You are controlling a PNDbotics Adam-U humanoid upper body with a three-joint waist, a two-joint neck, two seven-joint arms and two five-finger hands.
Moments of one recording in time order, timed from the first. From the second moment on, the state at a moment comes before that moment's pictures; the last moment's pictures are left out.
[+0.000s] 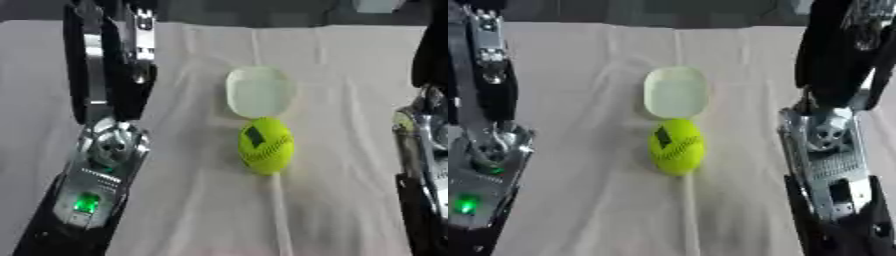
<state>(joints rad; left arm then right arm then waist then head) -0.55 0.24 -0.23 -1.99 -0.46 -0.01 0.51 -0.64 -0.10 0.15 -1.99 0.22 -0.24 -0.26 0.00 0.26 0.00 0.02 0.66</state>
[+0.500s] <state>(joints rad) -0.52 0.42 -0.28 -1.99 -0.48 0.09 0.30 -0.61 -0.12 0.15 -1.97 0.23 -0.24 -0.25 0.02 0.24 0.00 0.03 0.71</state>
